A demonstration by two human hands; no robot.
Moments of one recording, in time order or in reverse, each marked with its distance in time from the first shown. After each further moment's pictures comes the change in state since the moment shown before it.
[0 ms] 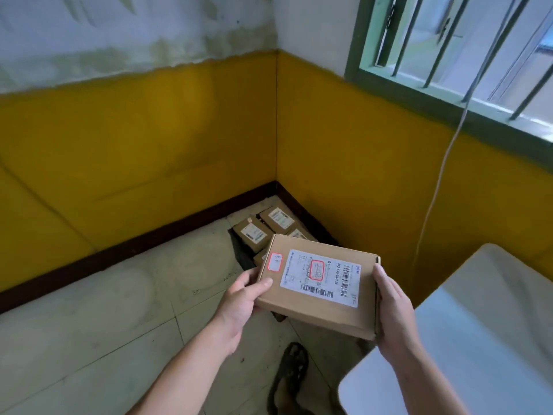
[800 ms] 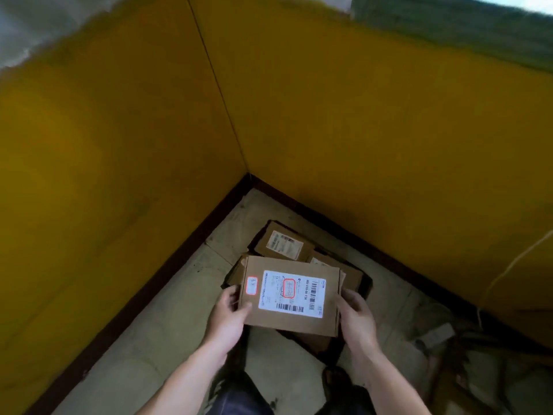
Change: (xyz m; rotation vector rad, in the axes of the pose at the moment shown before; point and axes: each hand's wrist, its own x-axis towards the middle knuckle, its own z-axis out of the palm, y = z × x) left_hand 0.449 0.109 -0.092 0.551 0.050 -0.198; right_hand 0.333 0.048 0.248 -0.098 0.346 0.317
